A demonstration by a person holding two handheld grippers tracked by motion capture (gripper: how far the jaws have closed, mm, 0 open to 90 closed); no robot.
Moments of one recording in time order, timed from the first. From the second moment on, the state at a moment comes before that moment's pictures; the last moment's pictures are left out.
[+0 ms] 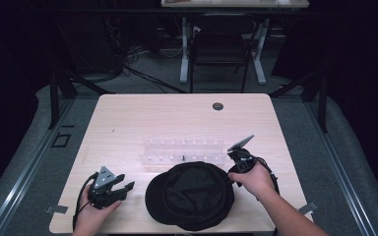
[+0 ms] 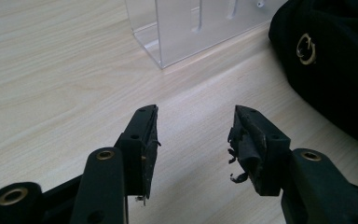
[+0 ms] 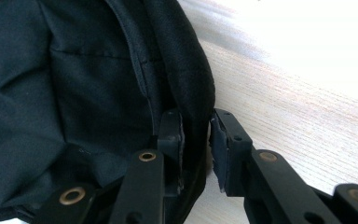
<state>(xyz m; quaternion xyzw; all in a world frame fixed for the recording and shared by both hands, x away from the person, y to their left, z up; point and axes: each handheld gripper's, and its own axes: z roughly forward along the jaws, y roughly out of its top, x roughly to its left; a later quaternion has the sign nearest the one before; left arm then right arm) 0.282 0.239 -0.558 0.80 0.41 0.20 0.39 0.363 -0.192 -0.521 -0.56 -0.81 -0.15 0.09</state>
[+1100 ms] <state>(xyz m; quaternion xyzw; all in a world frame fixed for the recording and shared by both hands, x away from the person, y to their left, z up) 0.282 0.239 -0.558 0.80 0.42 0.20 0.39 0.358 -0.189 -0.515 -0.57 -0.80 -0.13 0.09</state>
